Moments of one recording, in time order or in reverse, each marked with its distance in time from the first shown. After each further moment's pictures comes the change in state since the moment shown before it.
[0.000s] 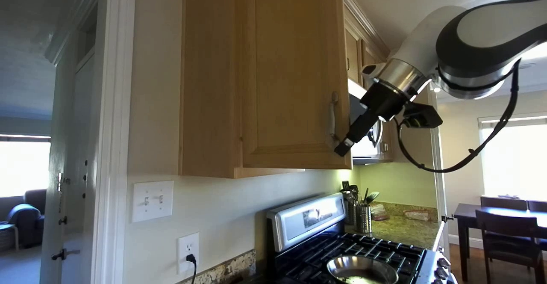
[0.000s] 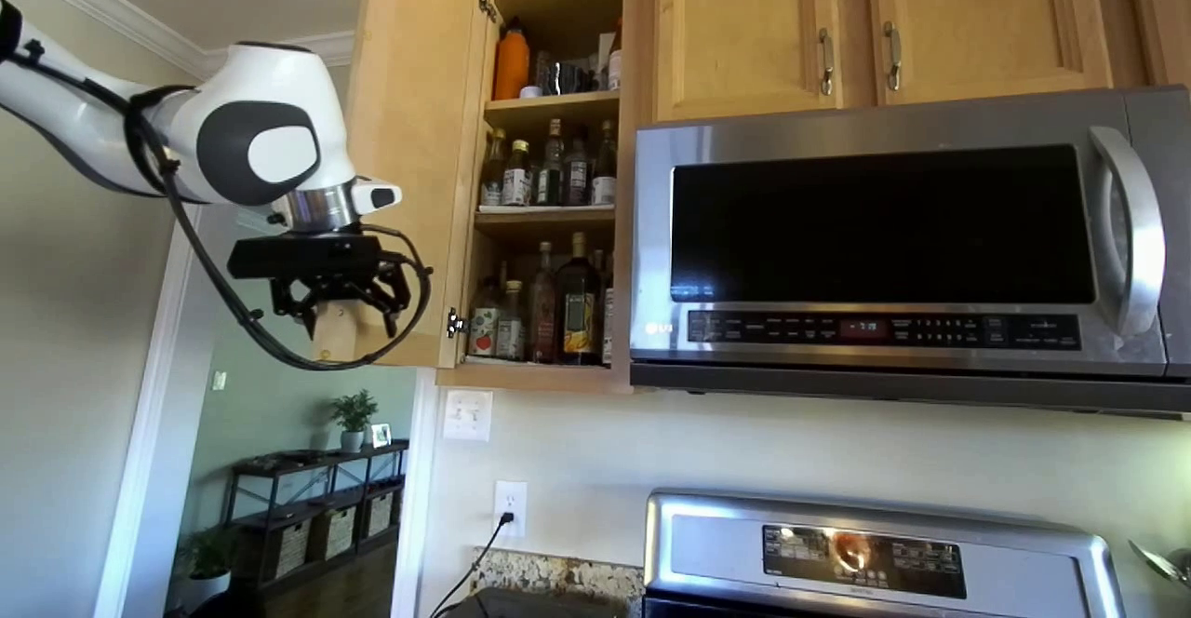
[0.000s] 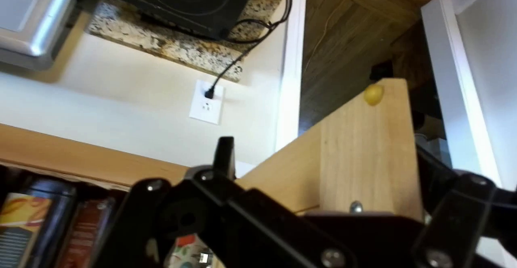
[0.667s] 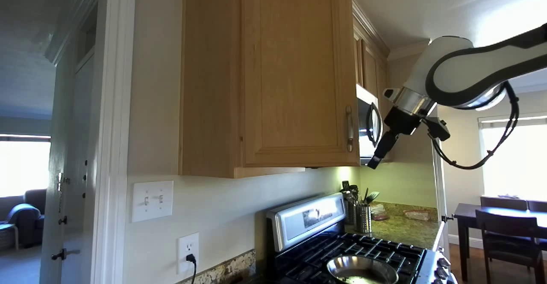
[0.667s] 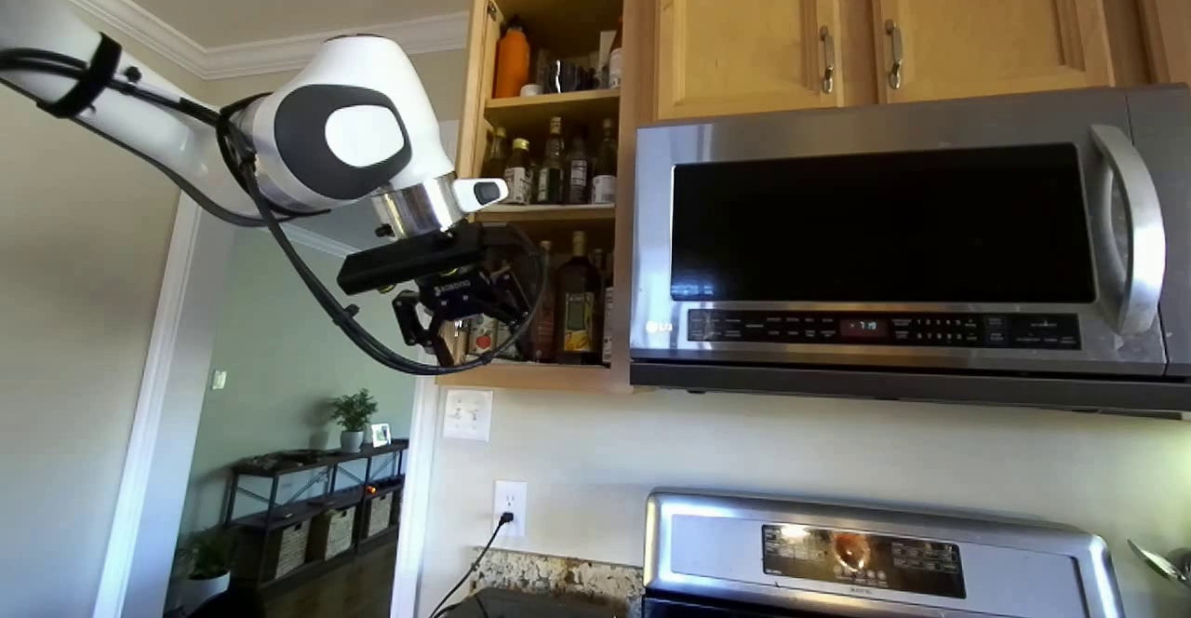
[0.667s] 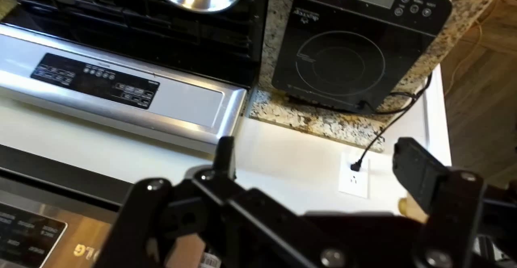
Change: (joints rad) arm -0.313 0.052 -0.071 0.003 -0.214 -0.017 -0.008
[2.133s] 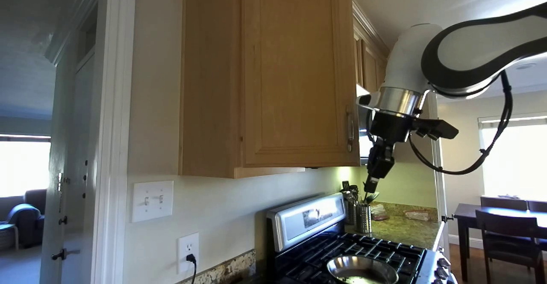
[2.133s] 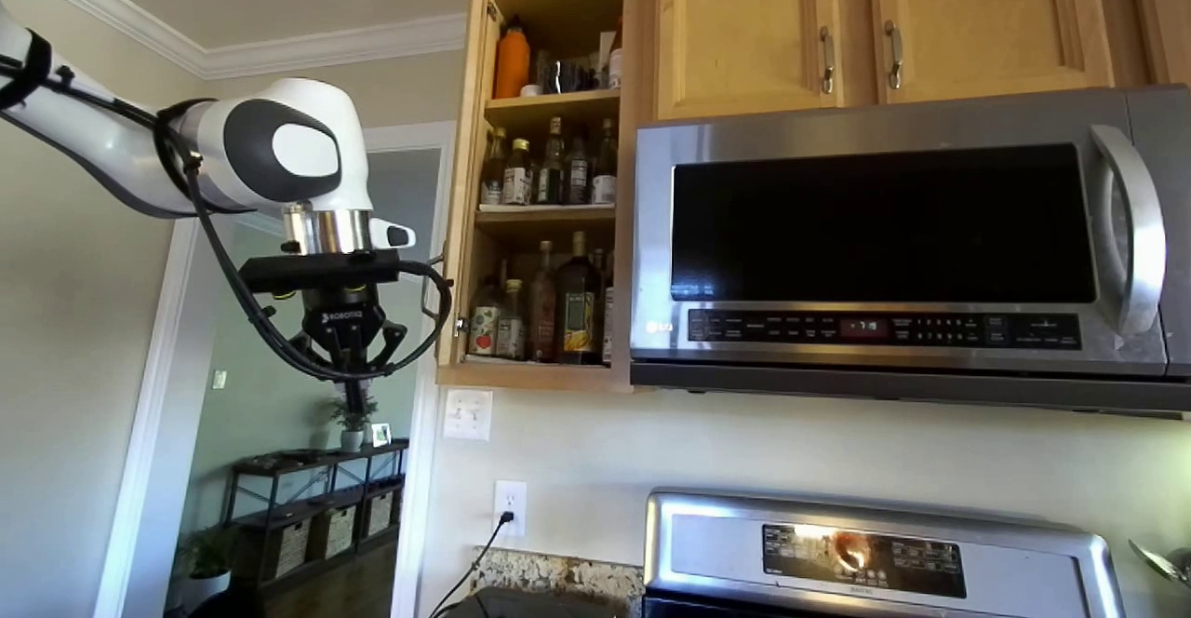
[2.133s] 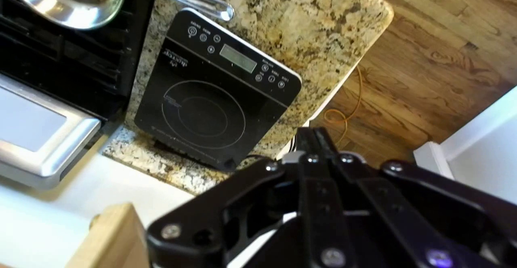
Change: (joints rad) arm 0.193 0.004 0.122 0.029 0.082 -0.314 -0.059
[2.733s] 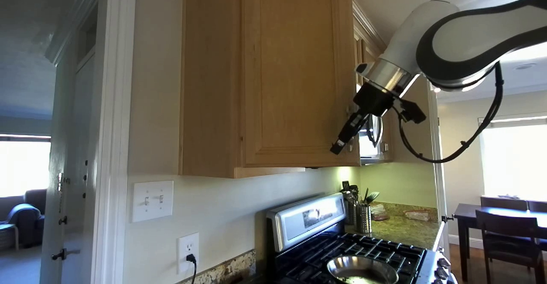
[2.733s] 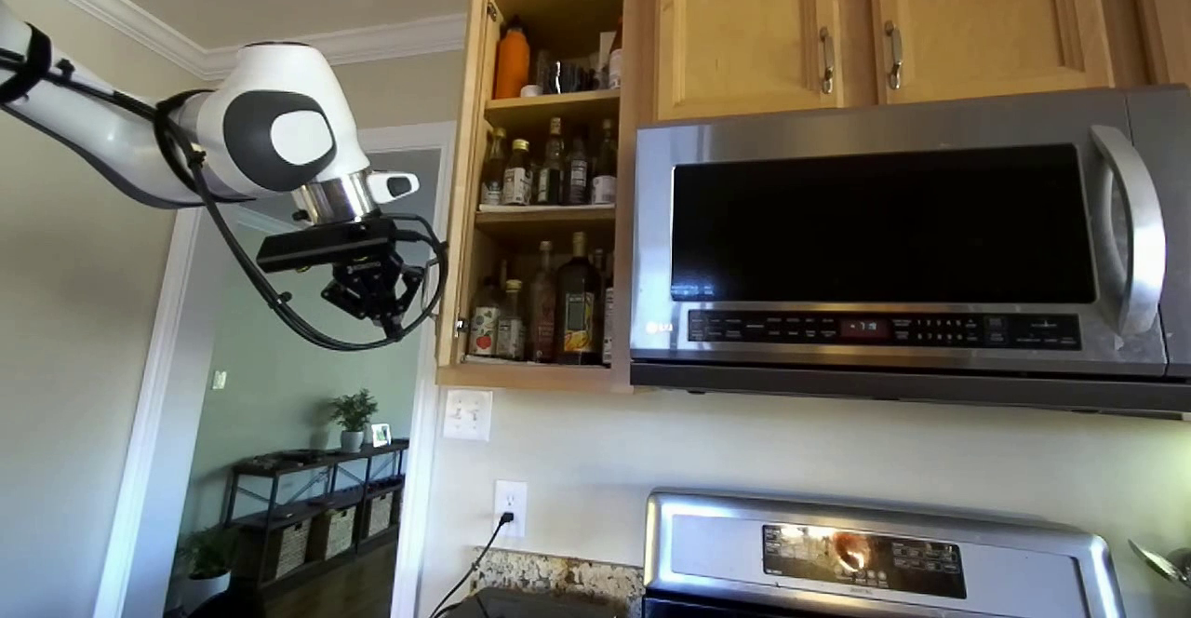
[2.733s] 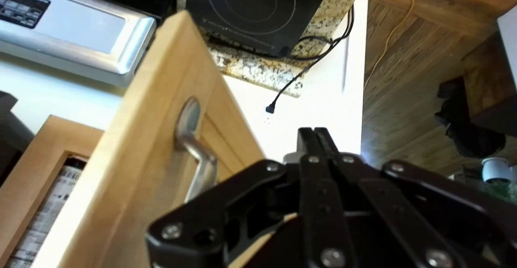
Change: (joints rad) arm -0.024 0.022 0.041 0.048 0.012 0.327 0.196
